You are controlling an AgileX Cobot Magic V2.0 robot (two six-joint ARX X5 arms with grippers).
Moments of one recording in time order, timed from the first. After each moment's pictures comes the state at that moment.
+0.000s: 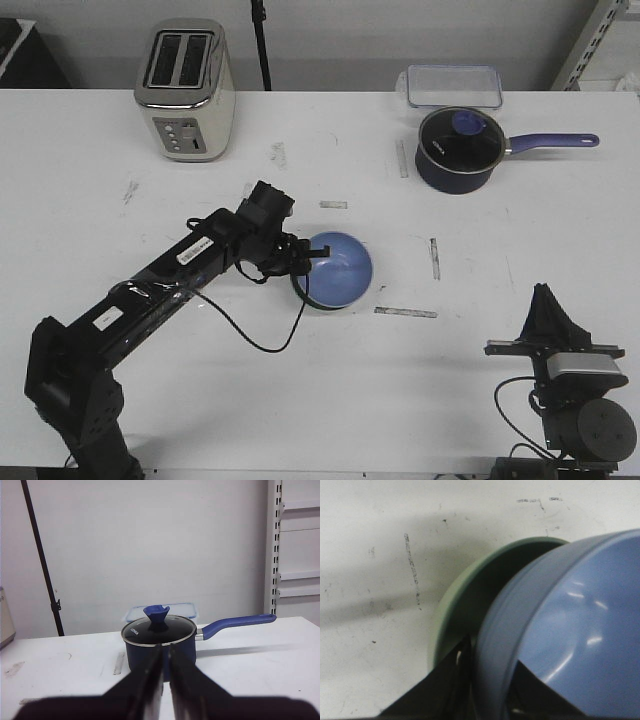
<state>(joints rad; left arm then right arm) -0.56 1.82 1.55 -0.68 0.26 -0.52 -0.05 0.23 0.40 -0.06 -0.06 0.11</state>
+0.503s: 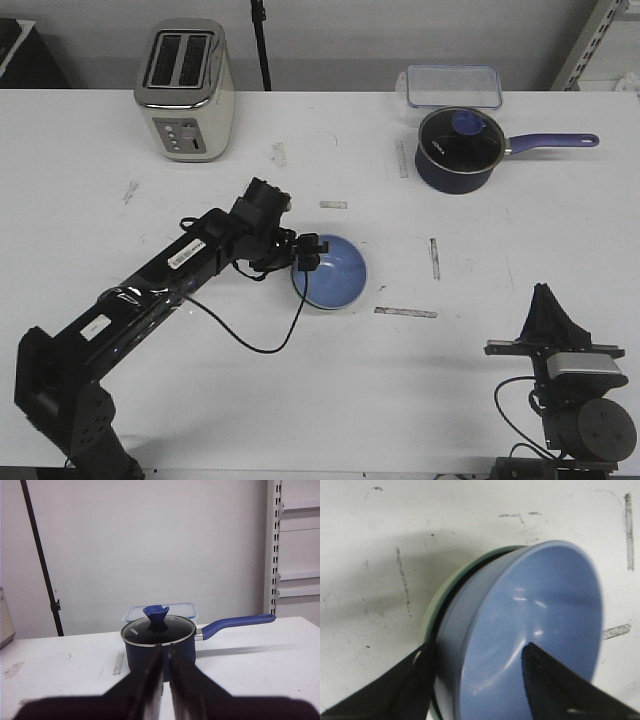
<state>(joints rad) -0.56 1.77 1.55 -0.66 0.26 -0.52 -0.05 0.23 0.40 -0.06 -0.06 0.11</state>
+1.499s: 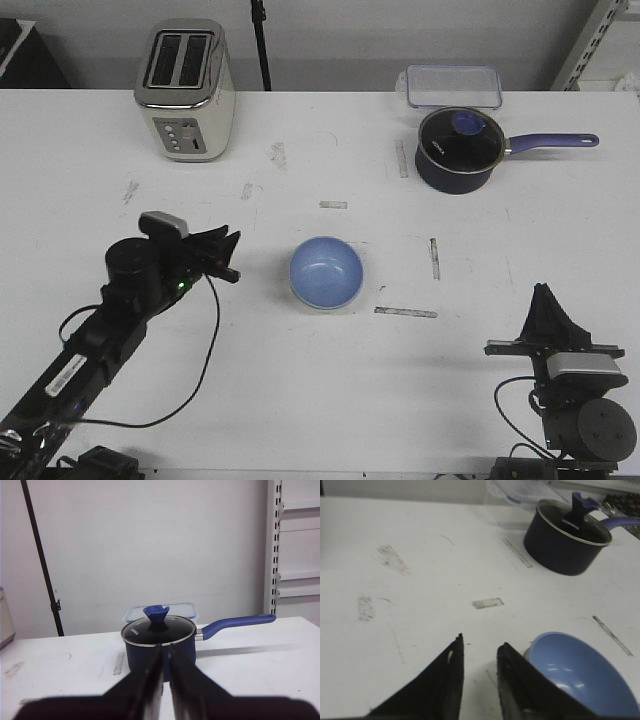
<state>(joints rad) -0.29 1.10 0.79 0.15 0.26 -0.19 -0.05 0.23 0.40 -0.06 -0.06 0.11</state>
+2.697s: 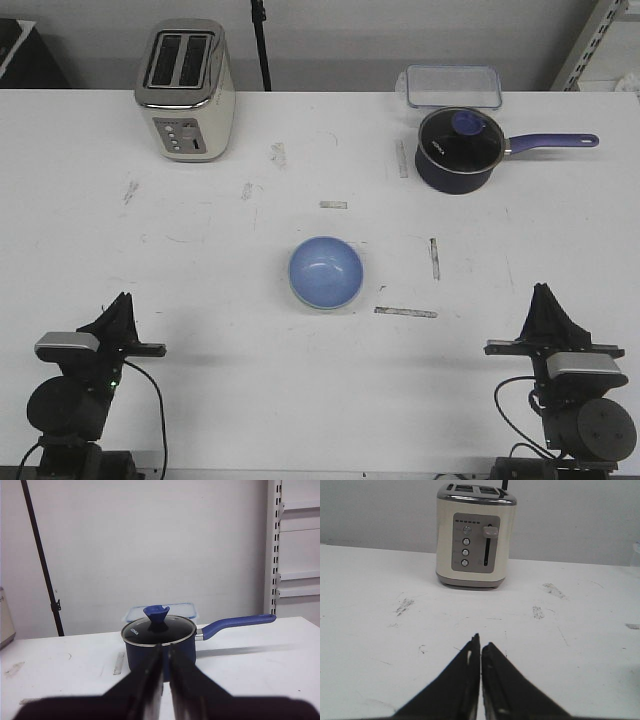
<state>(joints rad) 0.02 0.22 0.28 0.02 0.06 -0.08 -0.05 0.23 0.40 -0.06 -0.06 0.11</state>
